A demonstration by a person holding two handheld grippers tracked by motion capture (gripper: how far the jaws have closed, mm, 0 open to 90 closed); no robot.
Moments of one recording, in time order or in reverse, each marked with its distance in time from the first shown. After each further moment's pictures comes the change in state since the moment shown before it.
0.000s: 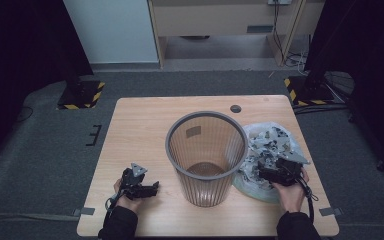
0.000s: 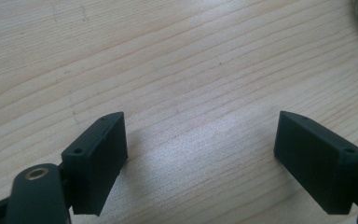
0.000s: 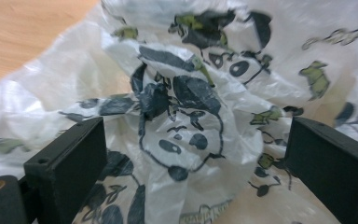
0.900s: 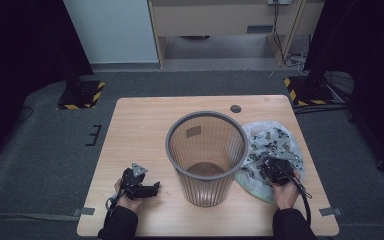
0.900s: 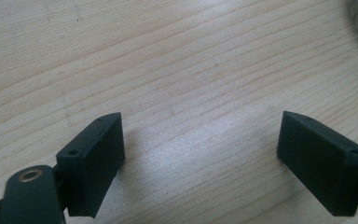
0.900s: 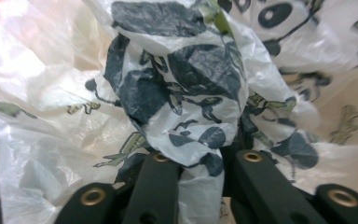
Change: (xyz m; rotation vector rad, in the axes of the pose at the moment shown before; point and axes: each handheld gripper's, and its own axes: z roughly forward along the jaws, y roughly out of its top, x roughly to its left) left arm -0.001 0.001 0.002 -0.001 -0.011 0.003; right arm 0.004 -0.008 0.025 0.105 -0.030 -0.055
